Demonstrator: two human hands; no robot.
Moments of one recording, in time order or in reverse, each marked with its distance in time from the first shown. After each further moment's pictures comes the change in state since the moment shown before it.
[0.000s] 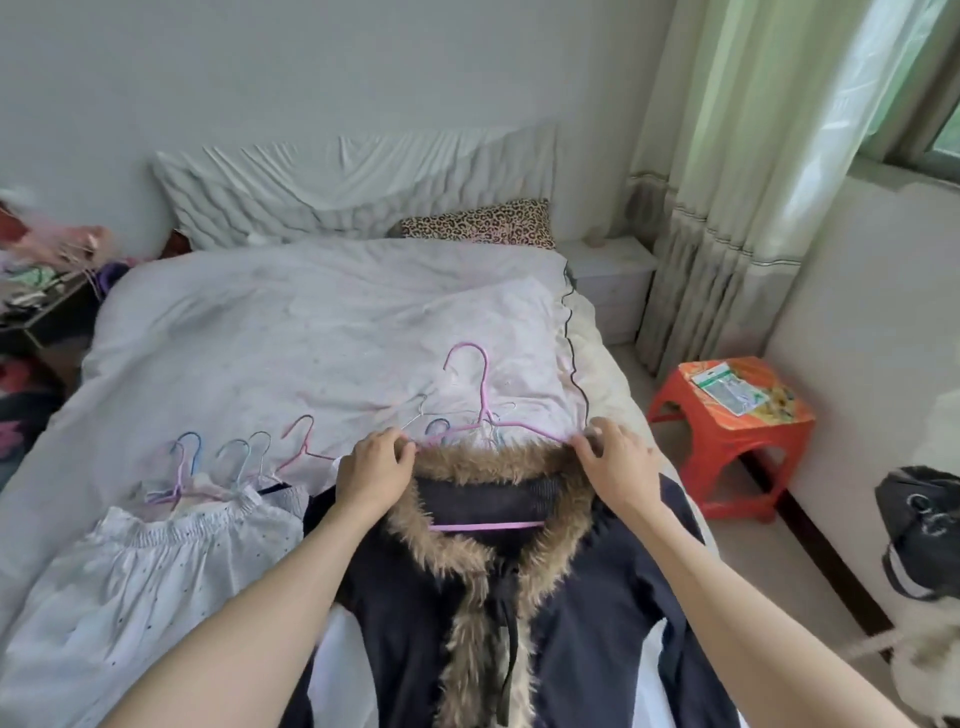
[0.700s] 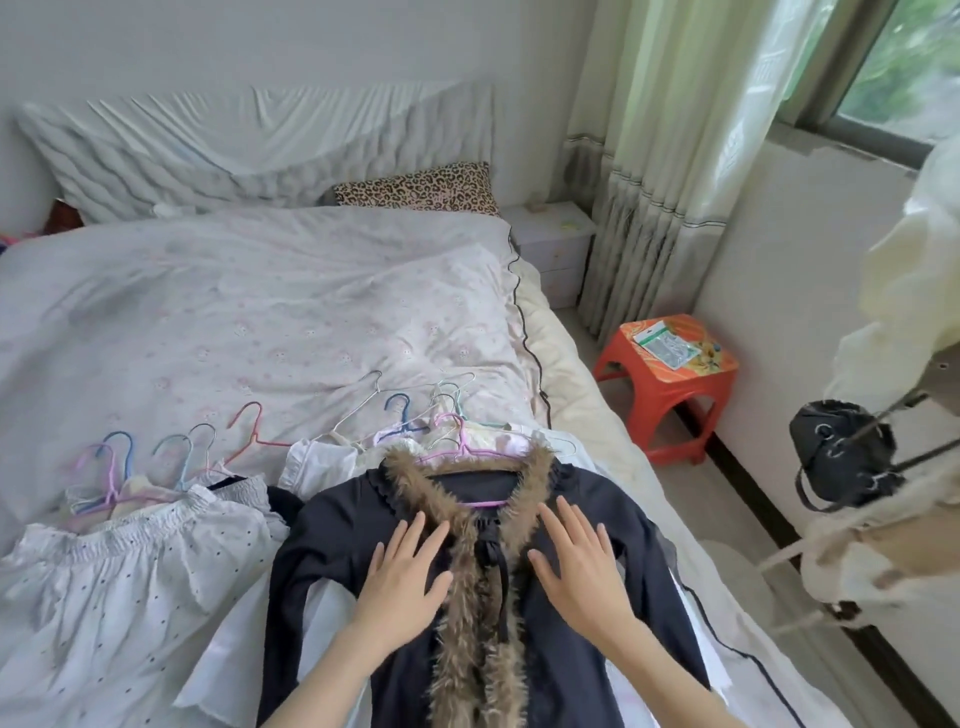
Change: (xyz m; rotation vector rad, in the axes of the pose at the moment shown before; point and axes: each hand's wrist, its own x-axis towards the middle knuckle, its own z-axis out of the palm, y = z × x) left_hand -0.111 -0.031 0.075 0.127 -0.524 0.333; right_hand -0.146 0.024 0.049 -0.127 -0.299 -0.077
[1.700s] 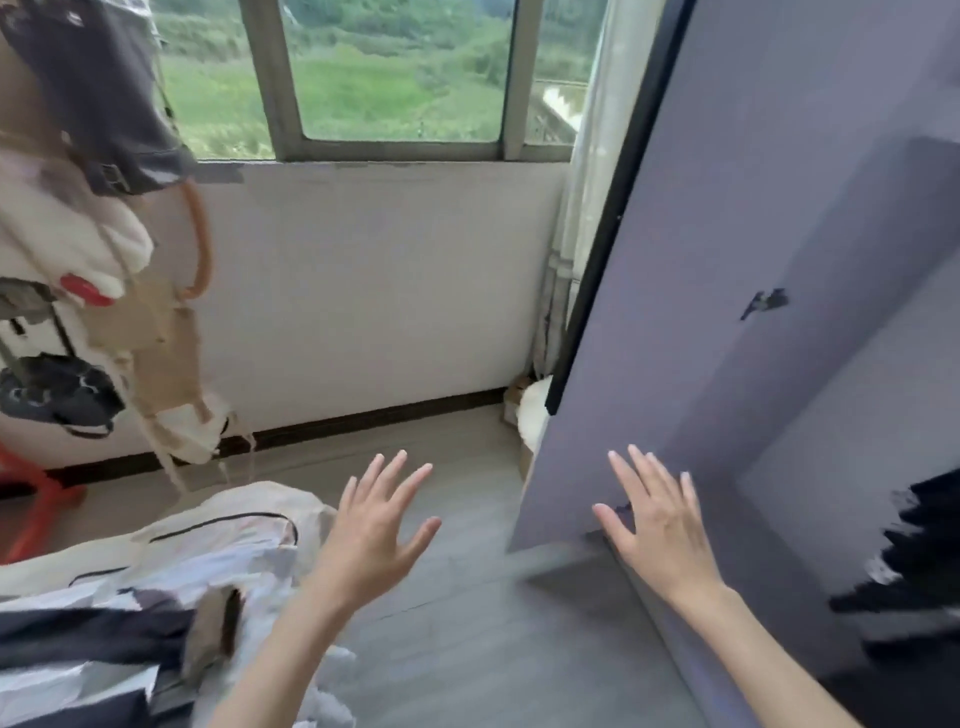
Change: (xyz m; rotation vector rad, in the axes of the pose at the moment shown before) left_hand -0.343 0.342 0.134 0.066 -0.276 1.648; right_hand -0.710 -0.063 -0.026 -0.233 0.619 1.609
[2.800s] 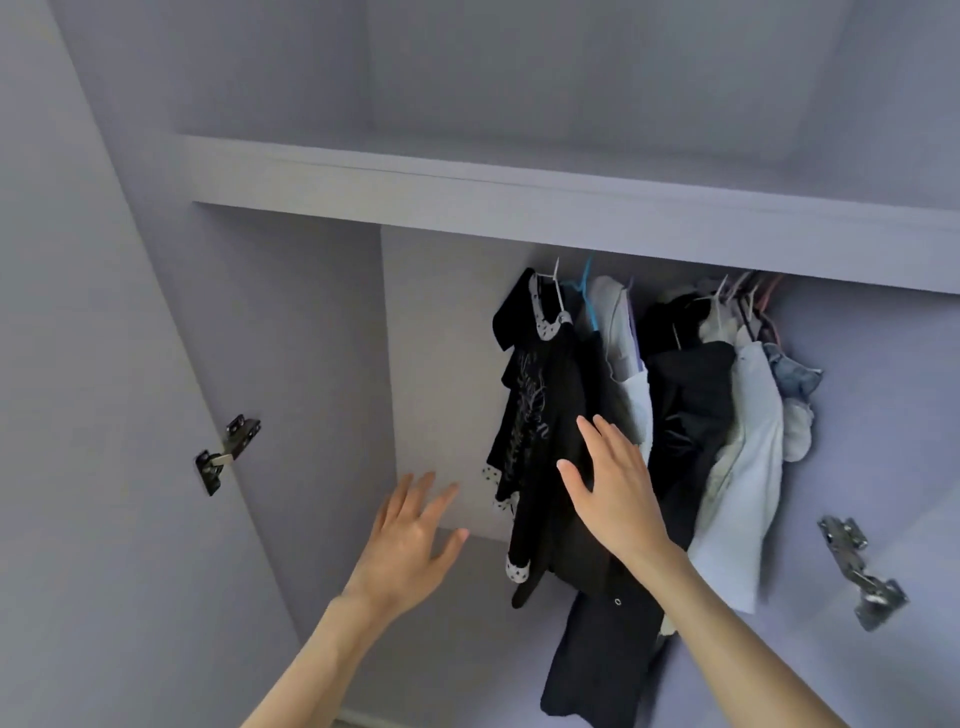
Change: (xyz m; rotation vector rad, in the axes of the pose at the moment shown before) left_hand 0.333 0.489 0.240 -0.156 -0.415 0.980; right_hand 0.007 0.417 -0.128 -0.012 0.408 0.983
